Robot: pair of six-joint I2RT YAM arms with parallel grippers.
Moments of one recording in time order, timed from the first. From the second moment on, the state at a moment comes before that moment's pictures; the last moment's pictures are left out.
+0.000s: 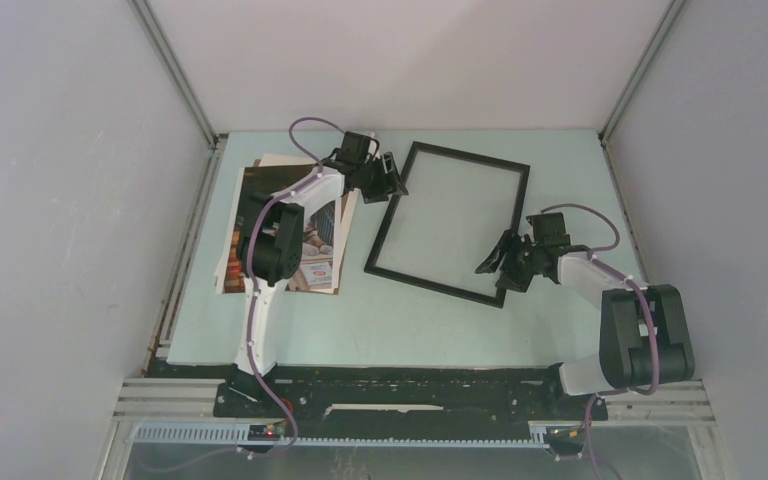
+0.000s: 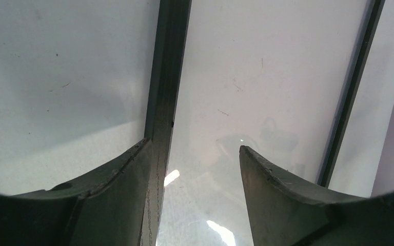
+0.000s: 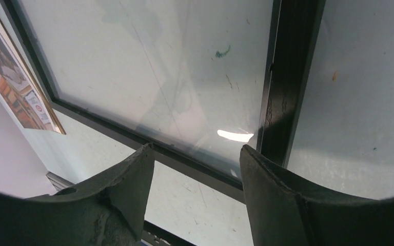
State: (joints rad) left arm -0.38 2.28 1.80 -0.32 0.33 -0.58; right arm 0.09 1.43 0.67 -0.28 -0.40 0.63
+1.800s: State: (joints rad) left arm -0.37 2.31 1.80 -0.25 0.51 -0.65; right arm -0.16 1.73 0.84 -0.01 -0.53 0.70
